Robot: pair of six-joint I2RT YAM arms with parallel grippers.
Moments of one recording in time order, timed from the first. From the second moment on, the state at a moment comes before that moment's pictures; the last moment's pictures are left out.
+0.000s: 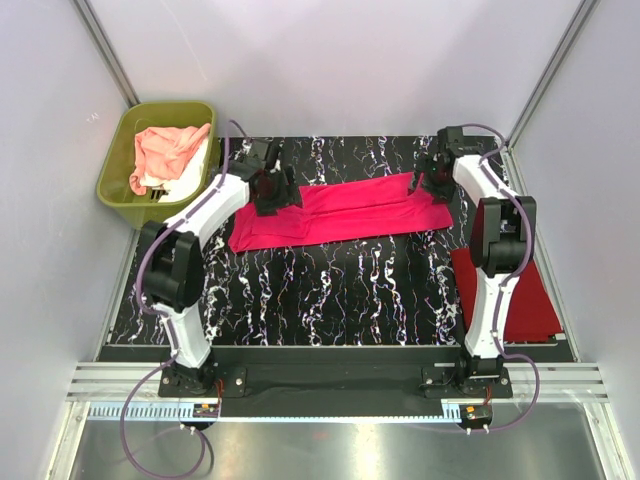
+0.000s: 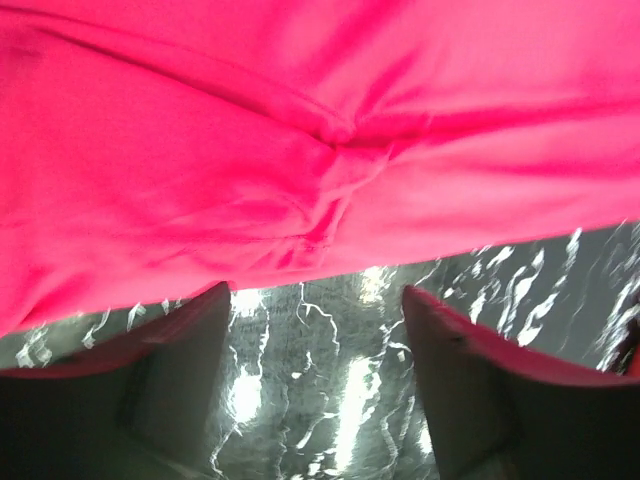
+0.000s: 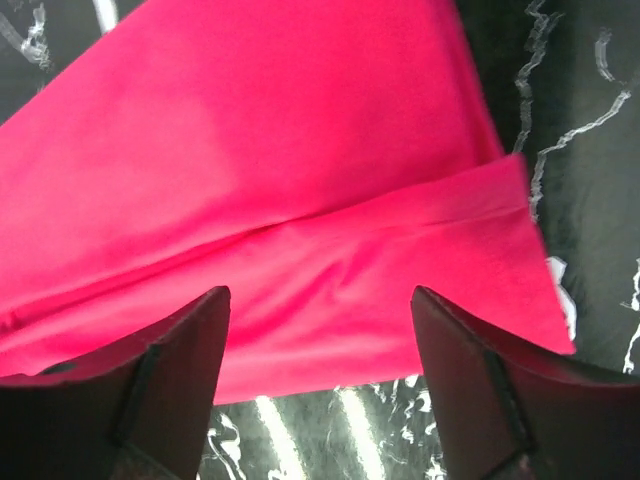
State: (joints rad) left arm -0.36 1.87 1.54 -0.67 0.08 -0.58; right arm 0.04 2.16 1.78 -0.67 -0.08 0.38
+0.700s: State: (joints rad) left arm -0.33 2.02 1.68 -0.88 -0.10 -0.98; right arm 0.31 2.26 1.92 -0.70 -0.26 -0.21
